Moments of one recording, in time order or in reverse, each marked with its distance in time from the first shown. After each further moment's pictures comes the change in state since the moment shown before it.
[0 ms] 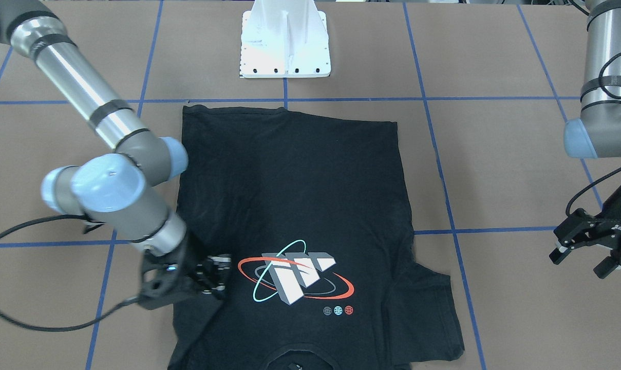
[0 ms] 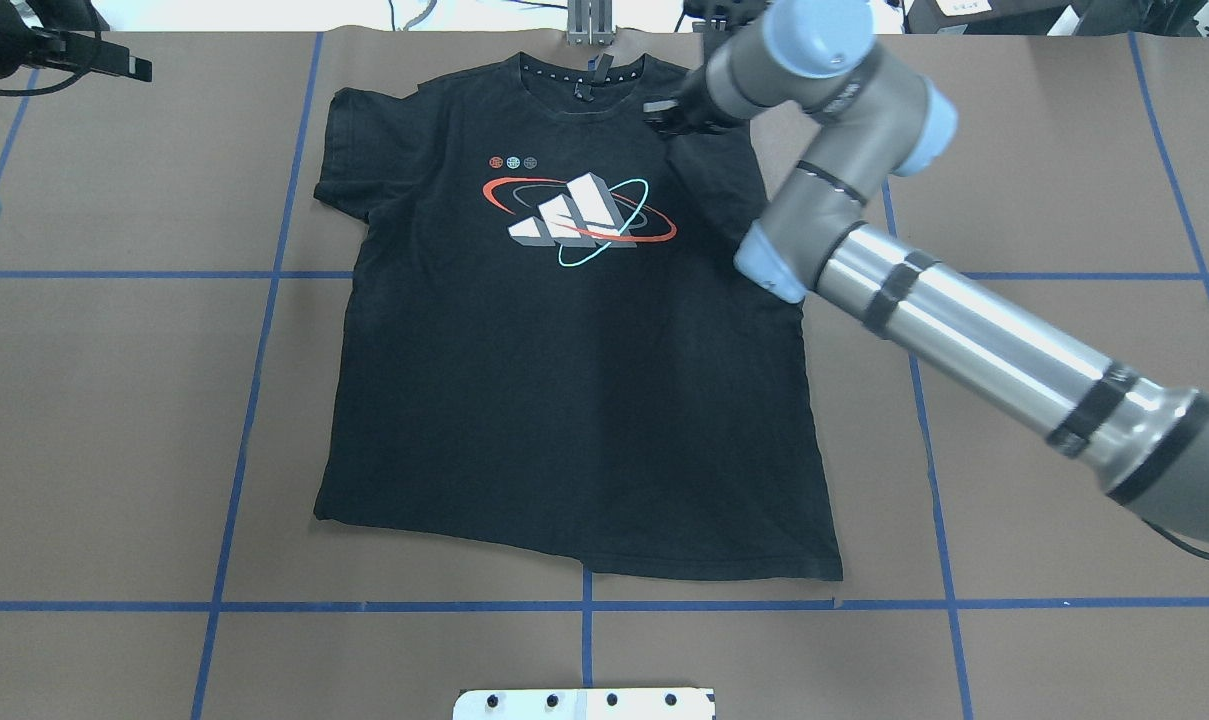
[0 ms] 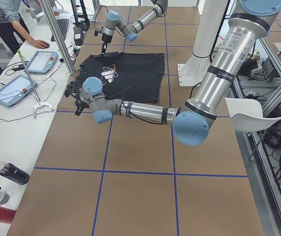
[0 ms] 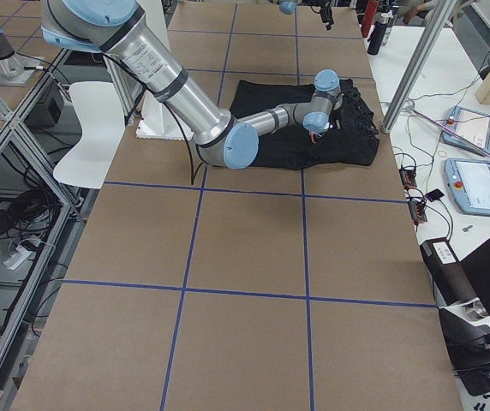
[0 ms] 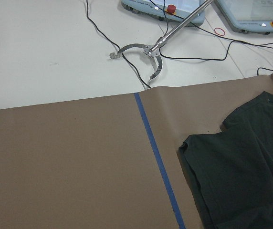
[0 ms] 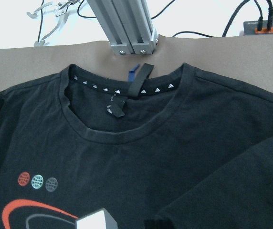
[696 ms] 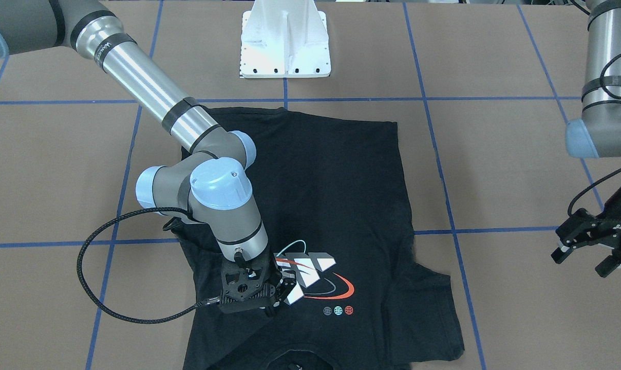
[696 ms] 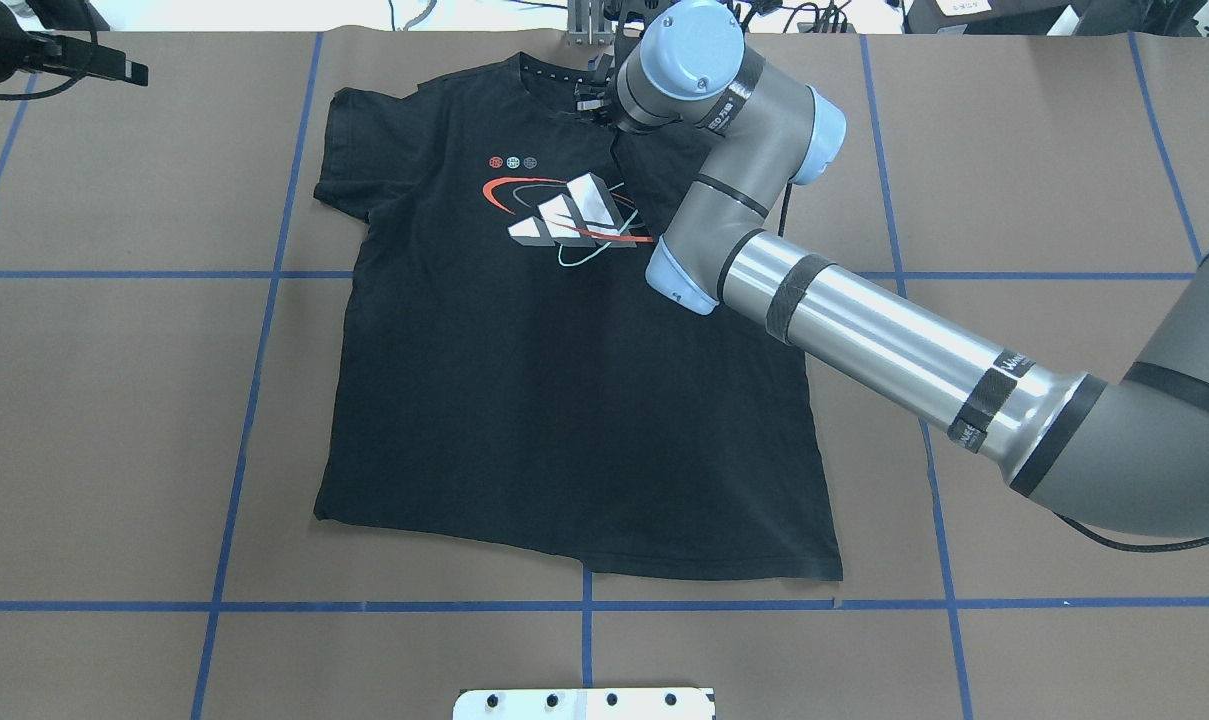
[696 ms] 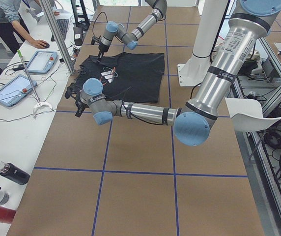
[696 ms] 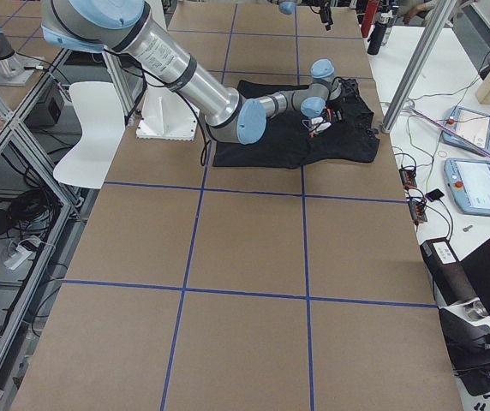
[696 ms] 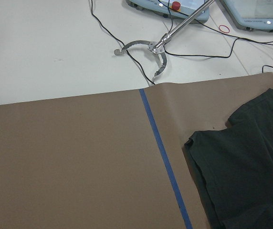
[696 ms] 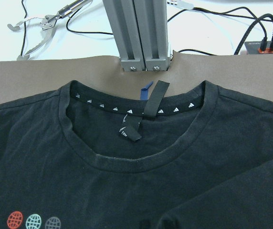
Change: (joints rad) left arm -0.001 0.005 0.002 0.000 -0.001 0.000; right arm -0.049 0.111 -0.149 -0.018 -0.152 0.015
